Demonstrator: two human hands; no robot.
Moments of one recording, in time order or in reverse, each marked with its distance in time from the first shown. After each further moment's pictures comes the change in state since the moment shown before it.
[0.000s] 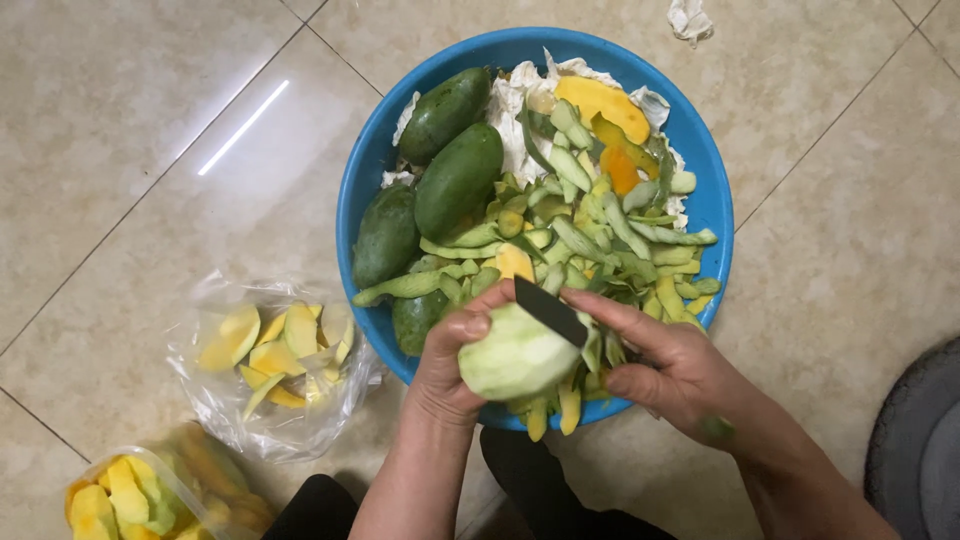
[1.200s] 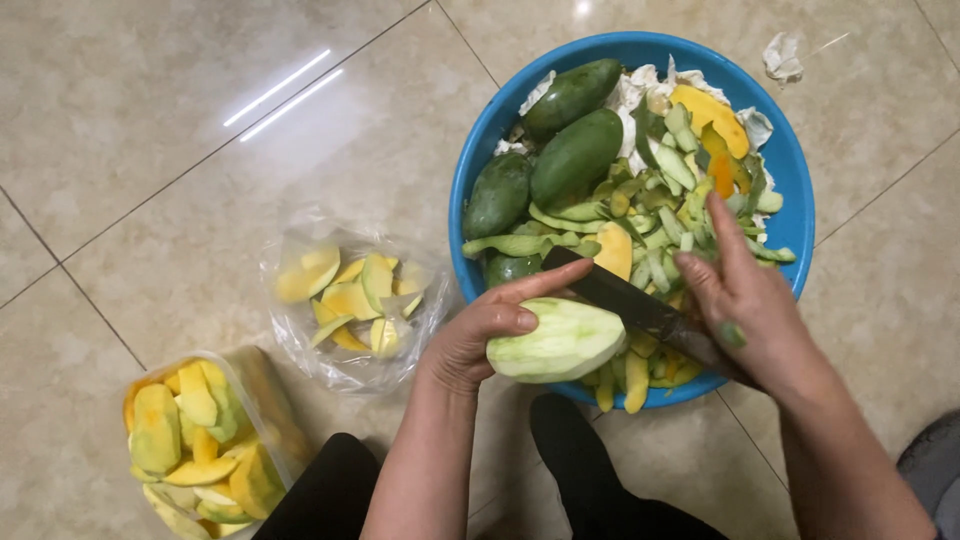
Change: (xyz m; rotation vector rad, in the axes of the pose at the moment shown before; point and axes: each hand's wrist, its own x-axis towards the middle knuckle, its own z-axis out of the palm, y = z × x) left_hand -0.074 0.053 -0.003 0.324 -0.064 0.005; right_hand 0.057 -0.053 0.035 -0.680 0.275 0.341
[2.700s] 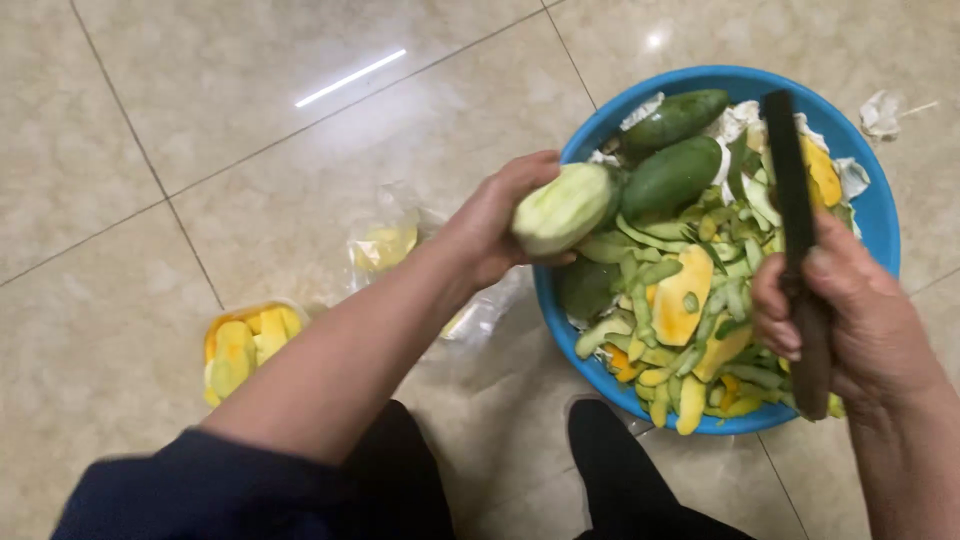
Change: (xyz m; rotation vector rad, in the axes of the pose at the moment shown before) left_hand 0.001 0.124 0.037 0.385 0.632 0.057; right_hand 0.002 -0.011 -0.007 1.177 -0.331 -0.366
